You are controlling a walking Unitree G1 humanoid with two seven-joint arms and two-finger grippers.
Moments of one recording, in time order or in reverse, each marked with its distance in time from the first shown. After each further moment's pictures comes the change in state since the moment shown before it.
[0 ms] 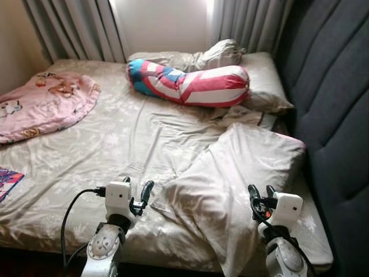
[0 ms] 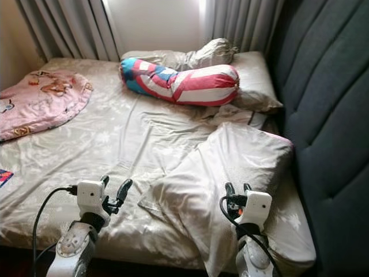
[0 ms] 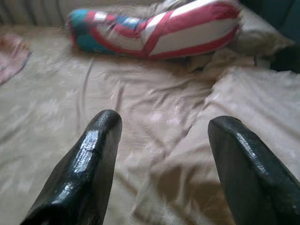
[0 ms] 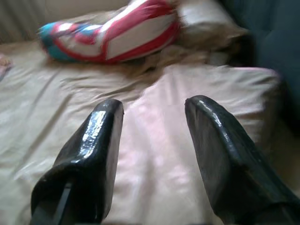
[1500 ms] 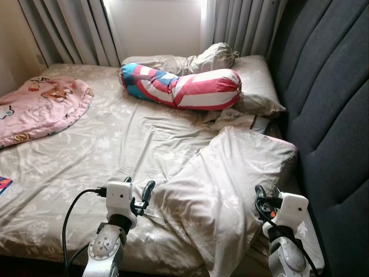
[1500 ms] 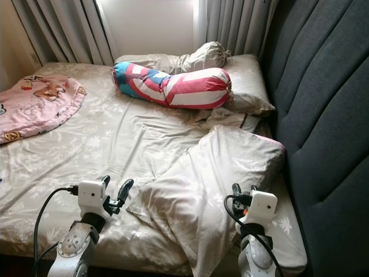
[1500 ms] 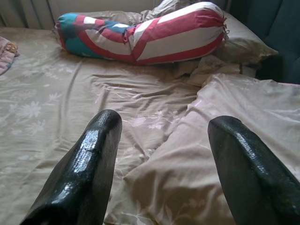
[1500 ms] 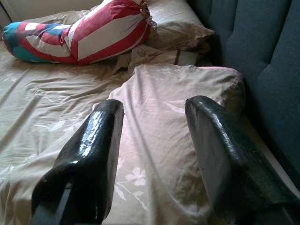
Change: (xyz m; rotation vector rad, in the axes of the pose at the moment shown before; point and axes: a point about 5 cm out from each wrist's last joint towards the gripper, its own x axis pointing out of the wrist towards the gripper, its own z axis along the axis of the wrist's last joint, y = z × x) left arm 0.003 -0.011 0.001 -0.018 -0.009 -0.032; right arm -0.003 -0.015 0.000 -0.019 0.002 -0.108
